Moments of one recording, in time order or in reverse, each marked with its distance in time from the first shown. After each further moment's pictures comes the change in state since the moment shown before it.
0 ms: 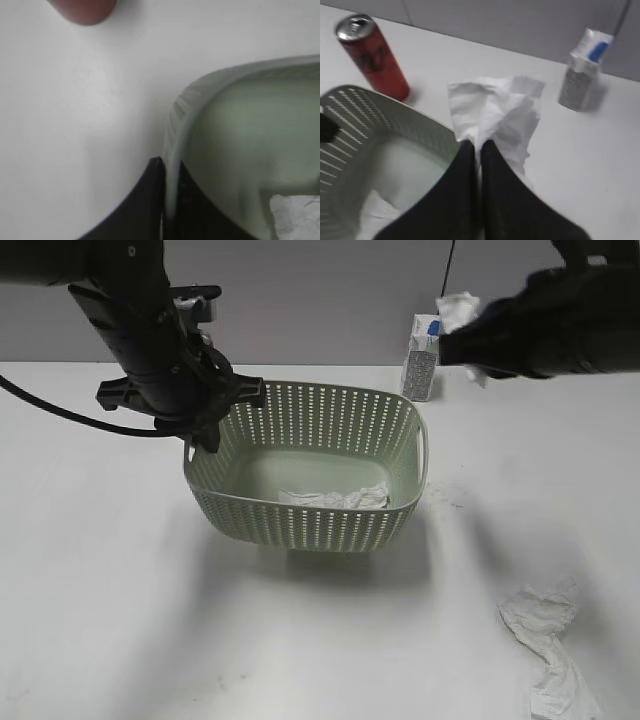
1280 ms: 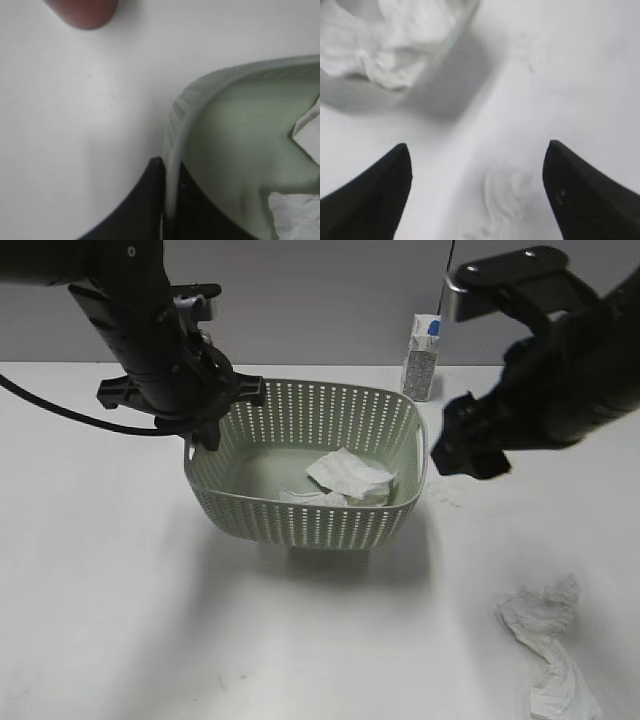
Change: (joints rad) left arm 0.000 0.000 0.000 0.003 -0.009 0.000; right arm 0.105 0.027 -0.124 -0.015 0.537 -0.055
